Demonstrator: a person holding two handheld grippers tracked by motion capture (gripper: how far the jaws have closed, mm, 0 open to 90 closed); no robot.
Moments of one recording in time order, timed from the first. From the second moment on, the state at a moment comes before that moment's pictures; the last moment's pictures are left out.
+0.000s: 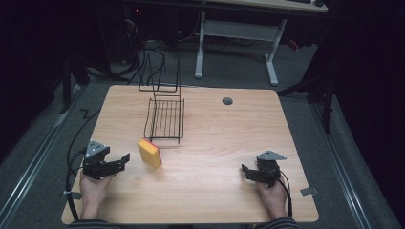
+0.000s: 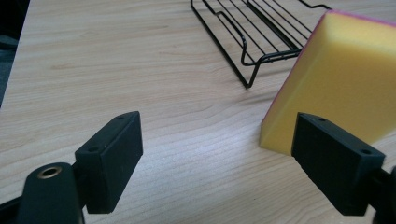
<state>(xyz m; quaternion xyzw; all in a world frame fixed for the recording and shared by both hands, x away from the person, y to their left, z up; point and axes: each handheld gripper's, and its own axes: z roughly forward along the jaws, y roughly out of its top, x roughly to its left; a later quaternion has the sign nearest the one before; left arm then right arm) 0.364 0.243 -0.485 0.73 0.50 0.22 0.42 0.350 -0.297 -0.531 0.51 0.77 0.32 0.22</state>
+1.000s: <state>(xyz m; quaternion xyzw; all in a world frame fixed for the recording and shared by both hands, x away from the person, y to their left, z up) 0.349 0.210 -0.474 0.76 0.44 0.18 0.45 0.350 -0.297 -0.531 0.51 0.77 0.32 0.22</state>
